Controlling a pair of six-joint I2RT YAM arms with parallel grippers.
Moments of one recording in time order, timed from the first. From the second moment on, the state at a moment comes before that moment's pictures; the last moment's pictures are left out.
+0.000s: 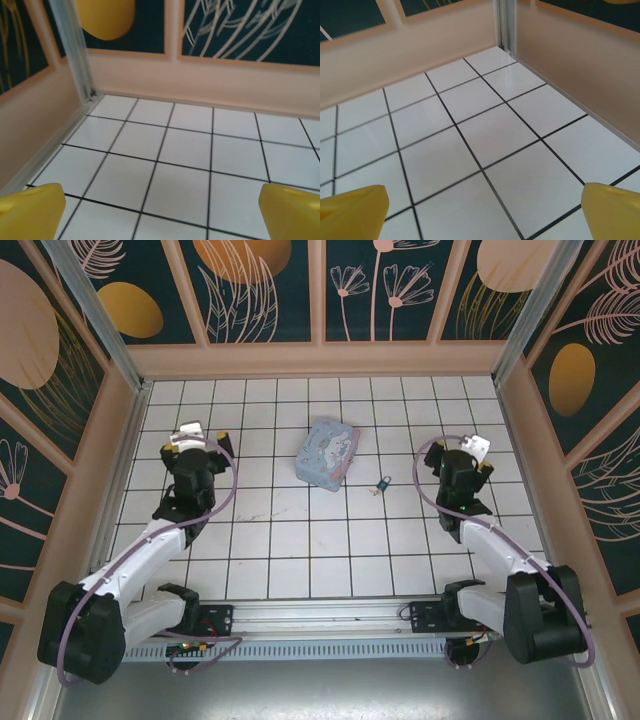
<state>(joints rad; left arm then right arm) -0.31 1.07 0.54 0.31 -0.54 -0.16 0.18 1.13 0.45 0.30 0.53 0.32</state>
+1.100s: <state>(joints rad) -0.03 1.52 0.22 1.14 -0.21 -0.08 0.01 1.54 0.14 1.23 0.08 0.09</state>
